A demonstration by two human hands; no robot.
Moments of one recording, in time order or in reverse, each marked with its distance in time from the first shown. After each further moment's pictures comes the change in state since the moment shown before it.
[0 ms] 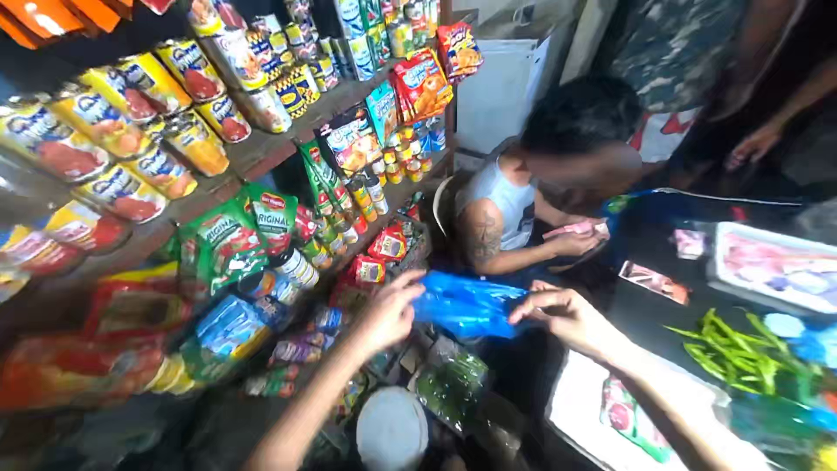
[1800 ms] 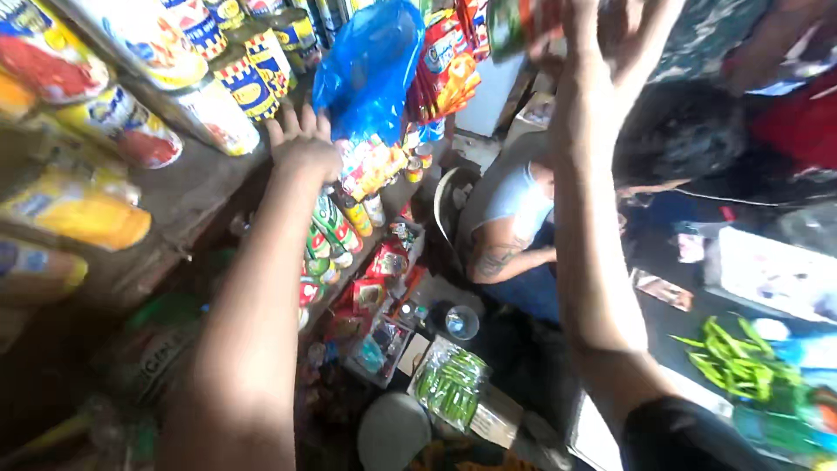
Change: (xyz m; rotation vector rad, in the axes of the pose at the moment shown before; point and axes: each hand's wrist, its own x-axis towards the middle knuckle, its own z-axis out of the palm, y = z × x) left_hand 0.261 -0.180 -0.215 0.497 0.157 -0.415; right_hand 0.405 -0.058 -0.014 0.107 0.764 -0.537
